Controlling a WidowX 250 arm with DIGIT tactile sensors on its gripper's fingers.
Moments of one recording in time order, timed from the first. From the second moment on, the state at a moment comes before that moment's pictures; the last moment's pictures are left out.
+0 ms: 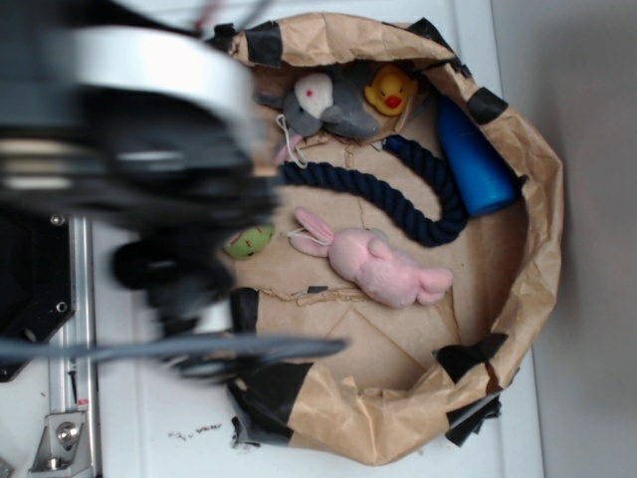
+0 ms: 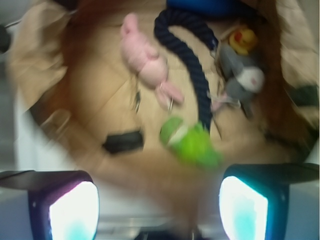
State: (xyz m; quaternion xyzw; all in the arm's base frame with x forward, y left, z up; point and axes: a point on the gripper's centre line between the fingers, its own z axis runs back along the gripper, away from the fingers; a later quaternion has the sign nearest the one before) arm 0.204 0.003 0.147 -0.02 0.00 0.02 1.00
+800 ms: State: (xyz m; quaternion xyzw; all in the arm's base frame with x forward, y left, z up) arm 0.184 0.003 0.032 0.04 0.02 -0.15 0.99
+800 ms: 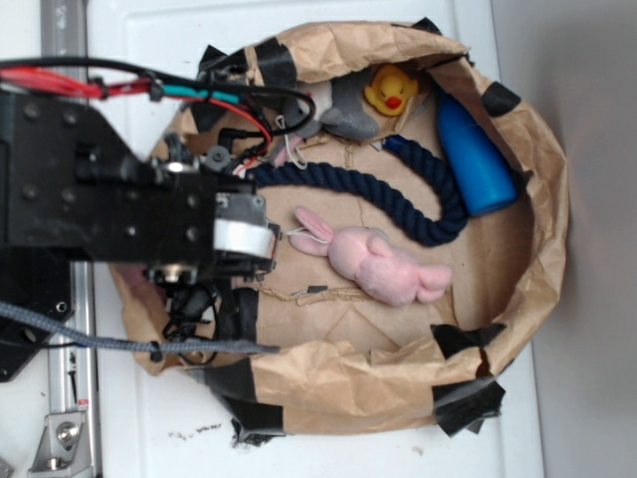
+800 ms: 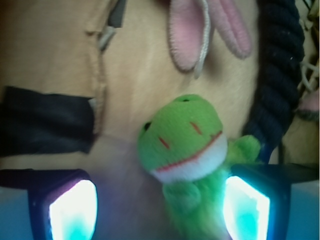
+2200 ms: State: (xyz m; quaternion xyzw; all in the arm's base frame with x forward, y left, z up) arm 0.228 0.016 0.197 0.03 0.04 0.07 1.00
